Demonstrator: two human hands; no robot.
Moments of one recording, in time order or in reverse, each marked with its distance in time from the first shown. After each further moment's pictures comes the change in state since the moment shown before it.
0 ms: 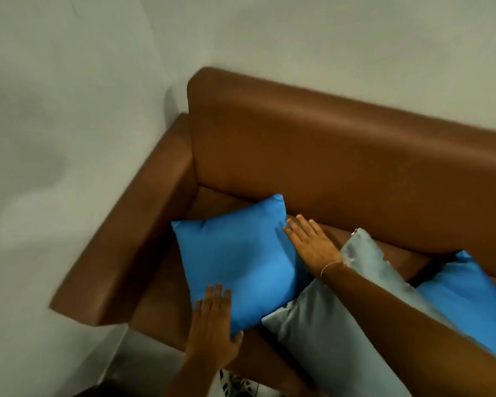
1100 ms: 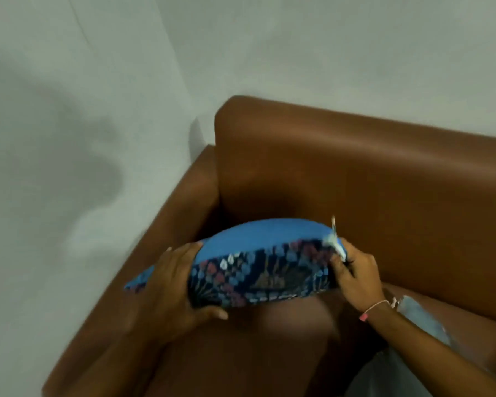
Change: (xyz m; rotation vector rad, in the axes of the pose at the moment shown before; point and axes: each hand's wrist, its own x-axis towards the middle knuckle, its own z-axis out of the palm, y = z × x) left_hand 0.125 -0.108 -0.176 -0.248 0.516 0.168; right_hand 0.092 0.016 -0.051 1.086 0.731 0.162
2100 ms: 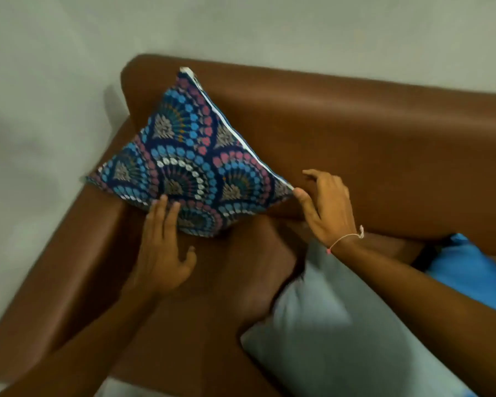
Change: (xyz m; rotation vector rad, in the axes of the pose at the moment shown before) left_hand -0.012 0.060 0.103 0.100 0.187 0.259; right_hand -0.049 0.017 -0.112 -0.394 0.123 -0.017
